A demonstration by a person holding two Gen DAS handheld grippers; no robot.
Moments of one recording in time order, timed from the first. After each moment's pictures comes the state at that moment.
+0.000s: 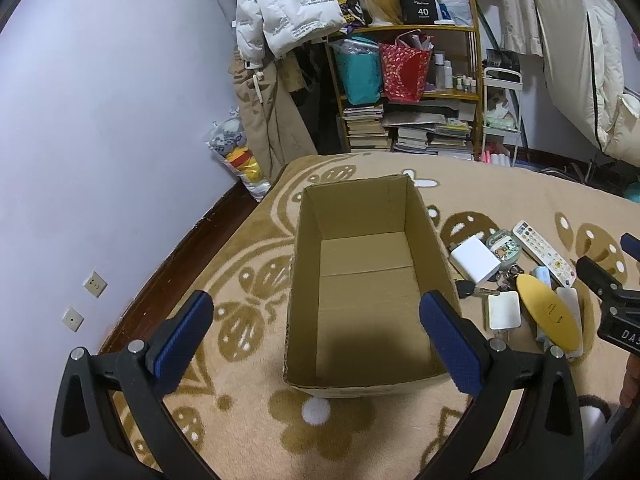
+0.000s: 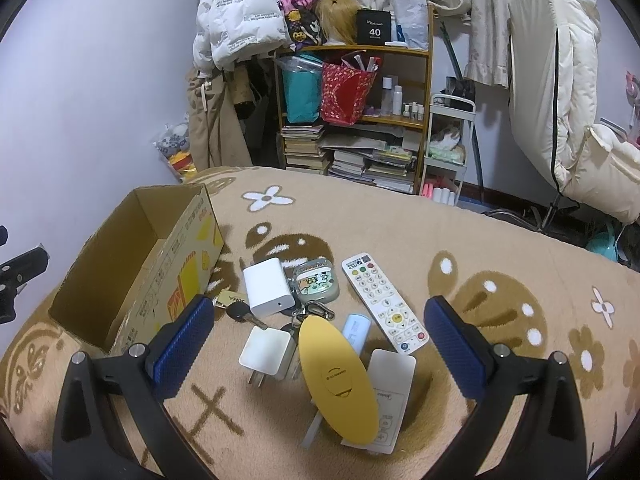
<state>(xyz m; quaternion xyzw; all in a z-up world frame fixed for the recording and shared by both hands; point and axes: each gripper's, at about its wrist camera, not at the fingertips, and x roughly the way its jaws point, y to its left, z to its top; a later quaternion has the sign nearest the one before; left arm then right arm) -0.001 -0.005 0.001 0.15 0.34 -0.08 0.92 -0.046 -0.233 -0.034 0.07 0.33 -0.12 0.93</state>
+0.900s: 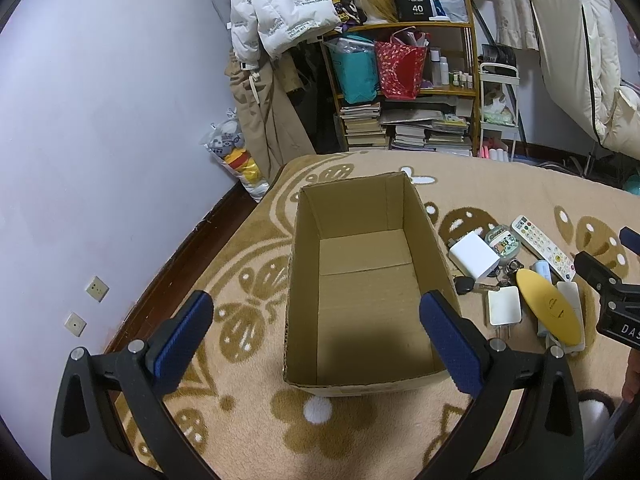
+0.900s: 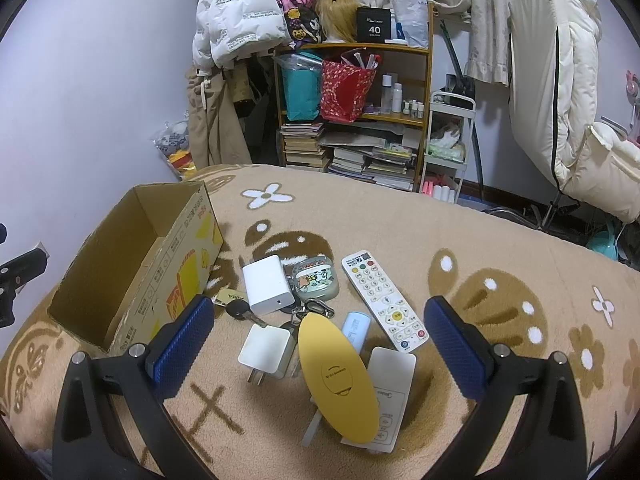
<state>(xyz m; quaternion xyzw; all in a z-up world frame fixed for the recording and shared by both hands) -0.003 -0.008 0.001 0.16 0.34 -0.08 0.92 -0.045 -0.232 -0.037 0.06 0.33 -0.12 0.93</state>
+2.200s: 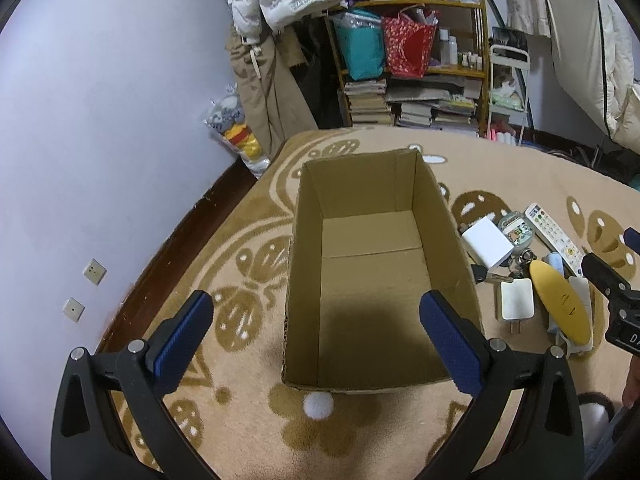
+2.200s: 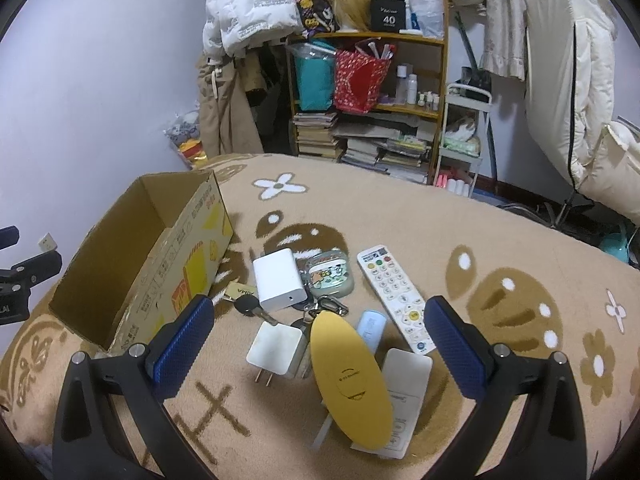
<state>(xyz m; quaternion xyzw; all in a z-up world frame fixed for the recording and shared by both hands) 0.025 -0.004 -0.018 0.15 0.39 -0.07 0.90 -0.029 -0.231 -0.062 0.07 0.35 -0.10 0.93</state>
